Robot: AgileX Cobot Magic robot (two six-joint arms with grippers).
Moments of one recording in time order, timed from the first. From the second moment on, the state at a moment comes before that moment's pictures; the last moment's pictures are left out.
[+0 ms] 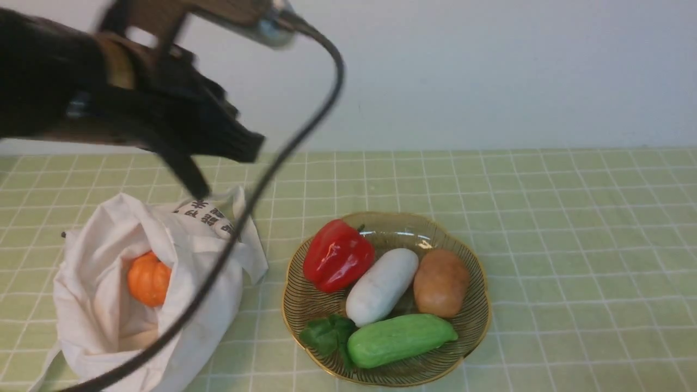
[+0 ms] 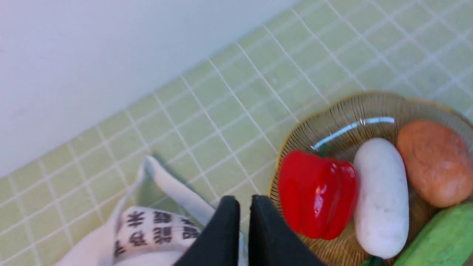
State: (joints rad) right arm -0.04 -0.01 0.02 0.00 0.38 0.03; left arm -0.50 1.19 -1.22 0.18 0.72 -0.10
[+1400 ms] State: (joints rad) right arm -0.04 -0.01 0.02 0.00 0.38 0.03; left arm -0.28 0.09 -0.33 0.14 0.47 -0.10
